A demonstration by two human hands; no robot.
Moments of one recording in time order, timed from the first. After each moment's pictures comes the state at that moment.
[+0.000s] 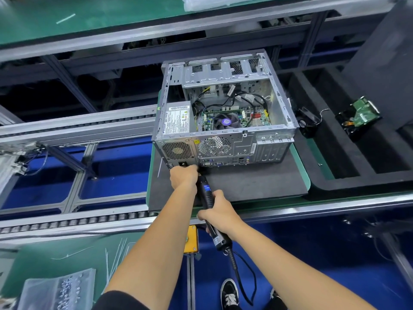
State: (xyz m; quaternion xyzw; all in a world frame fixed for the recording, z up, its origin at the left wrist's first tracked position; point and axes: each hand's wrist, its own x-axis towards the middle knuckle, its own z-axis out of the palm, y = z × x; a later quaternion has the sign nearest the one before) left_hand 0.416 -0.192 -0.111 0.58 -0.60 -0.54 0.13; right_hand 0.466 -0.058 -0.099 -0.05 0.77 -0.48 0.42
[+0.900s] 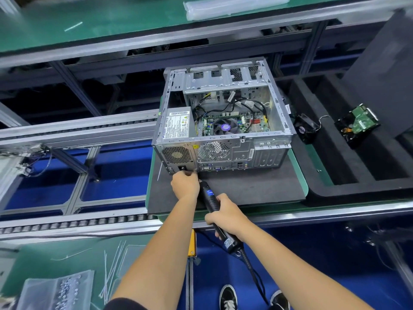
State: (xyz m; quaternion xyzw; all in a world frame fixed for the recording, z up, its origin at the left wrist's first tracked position) left_hand 0.425 -0.184 -0.121 0.51 -0.72 -0.45 0.15; right_hand 0.451 -0.034 -0.096 -0.07 0.76 -0.46 0.46
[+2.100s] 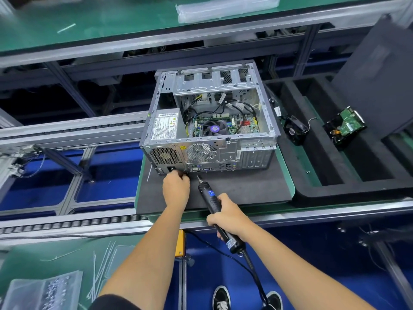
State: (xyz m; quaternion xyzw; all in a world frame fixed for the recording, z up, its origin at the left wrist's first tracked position) left_hand 0.434 -0.178 -0.126 0.40 -0.85 -0.31 0.15; right_hand 0.437 0.000 -0.103 -0.08 0.76 -0.46 0.46
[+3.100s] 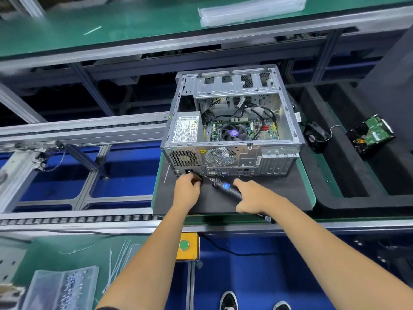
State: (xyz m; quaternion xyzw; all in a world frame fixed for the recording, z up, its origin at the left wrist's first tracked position) left_hand 0.445 -0.211 -0.124 0.31 -0.89 -0.33 0.06; right_hand 0.370 -0.012 -0.072 -0.30 0.87 -0.13 0.36
